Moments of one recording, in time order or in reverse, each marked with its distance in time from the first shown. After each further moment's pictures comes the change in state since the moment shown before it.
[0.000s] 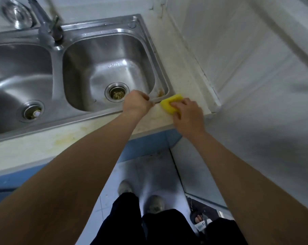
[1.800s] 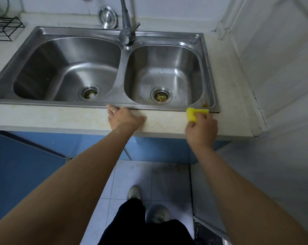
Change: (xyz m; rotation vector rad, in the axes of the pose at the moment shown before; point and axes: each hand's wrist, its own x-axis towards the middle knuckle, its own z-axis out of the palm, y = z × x) left_hand -0.065 -0.112 -0.079 0.189 0.251 -0.488; right_hand -0.020 -0.080 0.026 -0.019 0.033 0.145
